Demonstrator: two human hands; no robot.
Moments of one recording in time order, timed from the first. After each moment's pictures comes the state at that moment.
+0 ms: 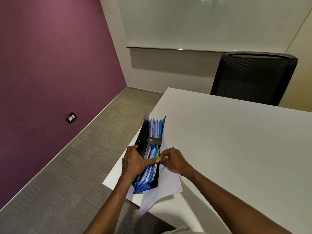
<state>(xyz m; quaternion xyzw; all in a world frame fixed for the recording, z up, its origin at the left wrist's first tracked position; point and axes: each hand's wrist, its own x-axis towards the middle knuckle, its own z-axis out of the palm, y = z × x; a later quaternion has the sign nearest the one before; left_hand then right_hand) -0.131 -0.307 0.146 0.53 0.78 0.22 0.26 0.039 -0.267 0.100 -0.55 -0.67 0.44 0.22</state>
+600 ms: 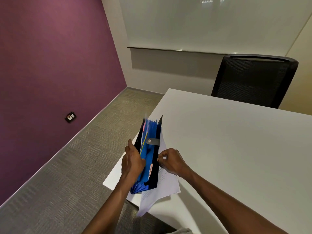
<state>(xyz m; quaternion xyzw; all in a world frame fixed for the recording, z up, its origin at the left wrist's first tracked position) -0.140 -0.302 0.138 0.55 0.80 0.17 0.17 0.024 -0.271 0.108 -0.57 -0.65 0.44 0.23</state>
